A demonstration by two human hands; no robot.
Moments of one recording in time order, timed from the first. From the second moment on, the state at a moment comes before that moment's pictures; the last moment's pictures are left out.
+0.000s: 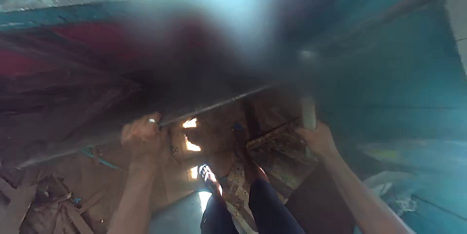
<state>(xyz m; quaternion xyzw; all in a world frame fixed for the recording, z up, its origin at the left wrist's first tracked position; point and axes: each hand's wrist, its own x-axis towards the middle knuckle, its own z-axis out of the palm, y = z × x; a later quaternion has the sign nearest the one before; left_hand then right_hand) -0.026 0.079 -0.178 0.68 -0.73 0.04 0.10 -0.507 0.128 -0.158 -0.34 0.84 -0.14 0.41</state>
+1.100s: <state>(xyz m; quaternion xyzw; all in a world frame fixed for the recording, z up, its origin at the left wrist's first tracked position) -0.049 0.282 -0.278 0.58 -0.75 -0.18 -0.25 -0.588 0.262 -0.162 -0.21 0.78 0.23 0.54</state>
